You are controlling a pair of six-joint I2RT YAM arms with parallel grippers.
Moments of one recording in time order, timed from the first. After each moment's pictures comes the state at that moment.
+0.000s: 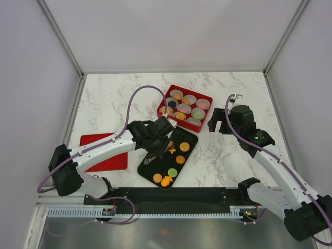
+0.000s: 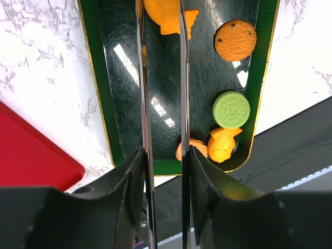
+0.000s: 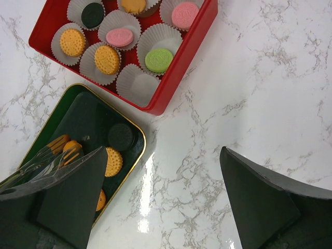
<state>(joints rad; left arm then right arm) -0.98 1.41 1.16 -0.92 -0.12 -0.39 0.37 0.95 0.81 -0.45 0.08 0.39</state>
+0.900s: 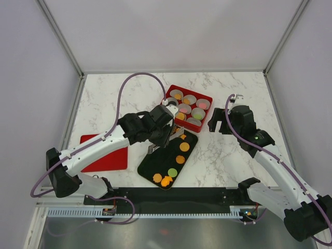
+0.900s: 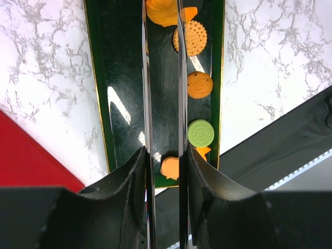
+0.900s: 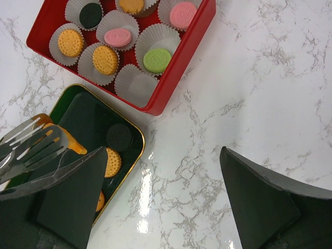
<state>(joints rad) -0.98 1.38 1.35 -0.95 -0.14 -0.38 0.37 0.95 0.81 -0.45 0.08 0.39</state>
